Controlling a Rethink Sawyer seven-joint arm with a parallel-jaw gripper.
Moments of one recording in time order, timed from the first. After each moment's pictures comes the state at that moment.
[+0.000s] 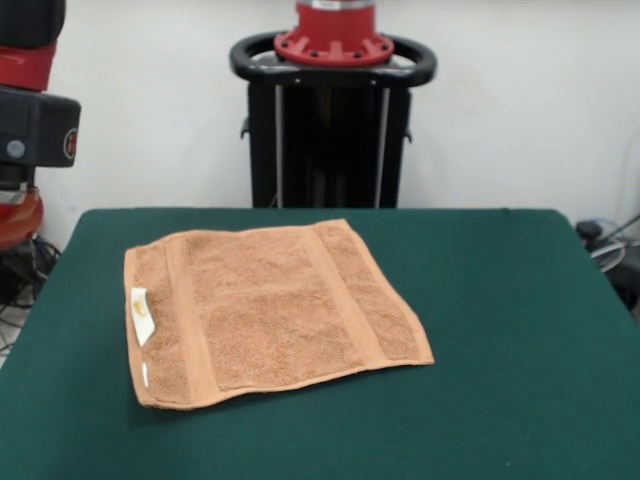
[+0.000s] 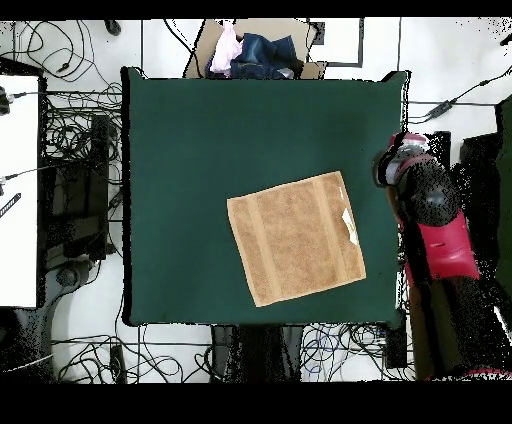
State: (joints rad) arm -0.64 -0.59 0.07 1.64 0.59 0.11 2.17
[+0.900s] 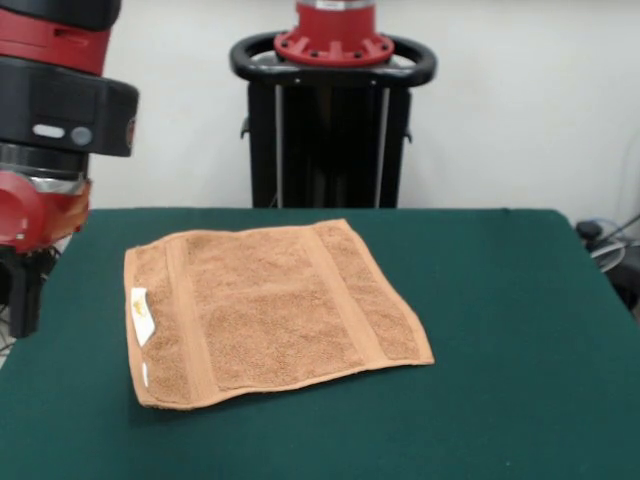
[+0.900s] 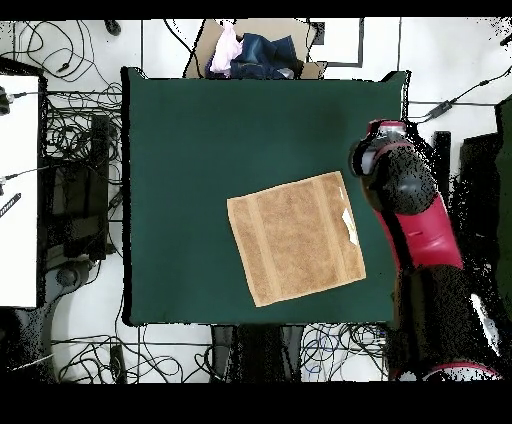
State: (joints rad) arm -0.54 -0.63 0.04 1.65 0.59 0.11 2.17
